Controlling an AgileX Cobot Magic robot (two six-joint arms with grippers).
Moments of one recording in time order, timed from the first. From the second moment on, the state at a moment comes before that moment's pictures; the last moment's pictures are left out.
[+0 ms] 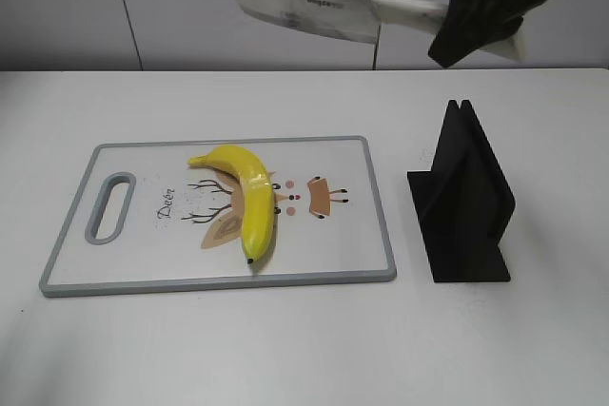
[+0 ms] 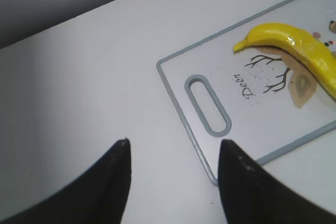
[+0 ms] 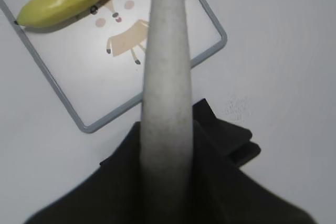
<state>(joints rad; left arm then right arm) -0.02 0.84 -0.84 -0.28 0.82 0.64 0.37 1.72 -1.55 0.27 1.06 -0.78</state>
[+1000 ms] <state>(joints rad) -0.46 1.69 -1.50 -0.24 0.93 1.19 0.37 1.91 -1.67 0.44 1.14 -1.35</state>
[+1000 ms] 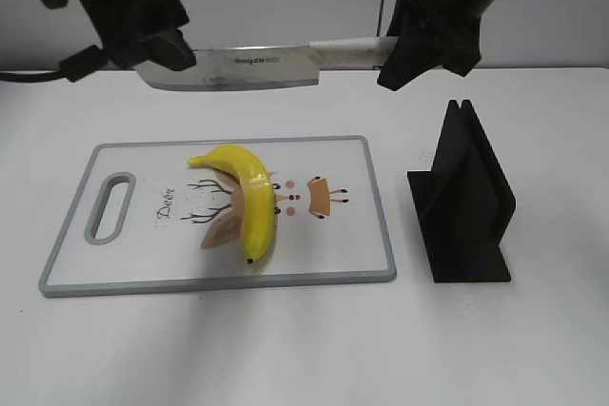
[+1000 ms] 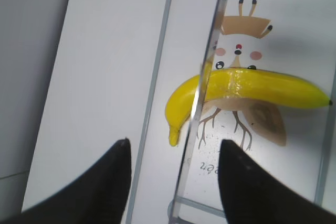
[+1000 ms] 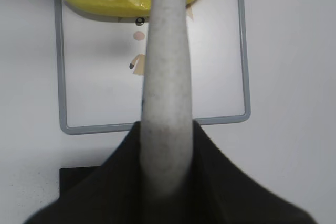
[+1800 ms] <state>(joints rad) -0.47 1.81 -1.53 -0.22 0.96 1.21 0.37 1.97 -1.68 0.46 1.12 -1.37</state>
